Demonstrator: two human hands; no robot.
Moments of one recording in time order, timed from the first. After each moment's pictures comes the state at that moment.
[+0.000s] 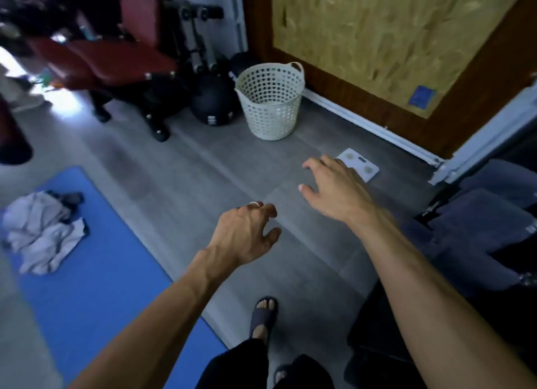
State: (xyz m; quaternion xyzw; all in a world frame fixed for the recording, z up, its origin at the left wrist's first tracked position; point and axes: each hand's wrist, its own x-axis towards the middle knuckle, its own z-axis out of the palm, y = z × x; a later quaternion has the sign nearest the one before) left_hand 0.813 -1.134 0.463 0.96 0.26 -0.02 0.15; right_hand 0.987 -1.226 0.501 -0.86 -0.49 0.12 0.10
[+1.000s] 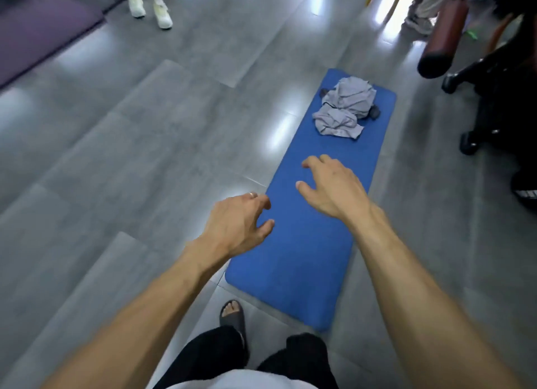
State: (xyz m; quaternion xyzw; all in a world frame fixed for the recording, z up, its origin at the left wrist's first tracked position) left_hand 0.056 -1.279 0.450 0.60 0.77 0.08 0.19; right_hand 0.198 -1.142 0.479 -0.42 -0.89 0.16 -0.05
